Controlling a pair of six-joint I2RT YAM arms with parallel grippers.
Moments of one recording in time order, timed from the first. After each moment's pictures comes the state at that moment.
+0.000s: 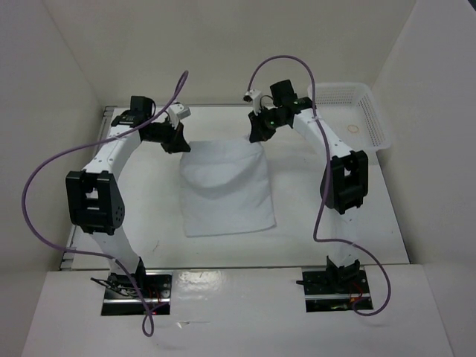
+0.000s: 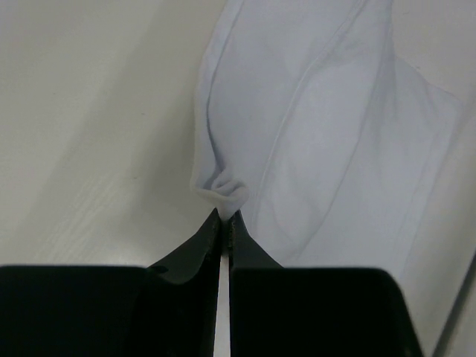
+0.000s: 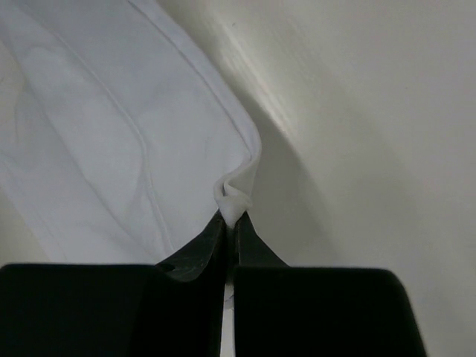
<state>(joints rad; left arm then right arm) -0.04 1.78 1.53 -0.73 0.83 0.57 0.35 2.05 1.92 -0.79 -0.58 -0.38</state>
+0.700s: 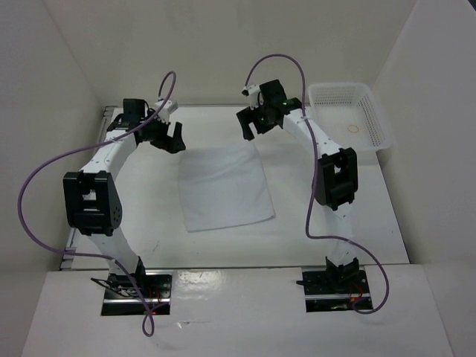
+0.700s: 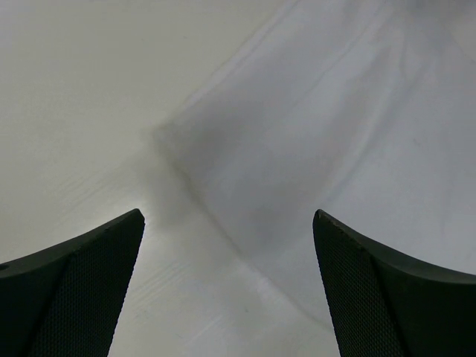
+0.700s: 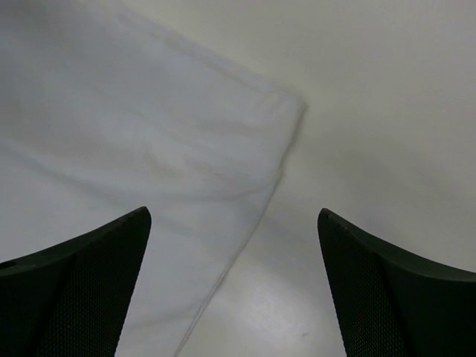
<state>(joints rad) 0.02 1.79 1.46 -0.48 0.54 0.31 0.38 2.19 2.07 -0.69 -0.20 -0.16</state>
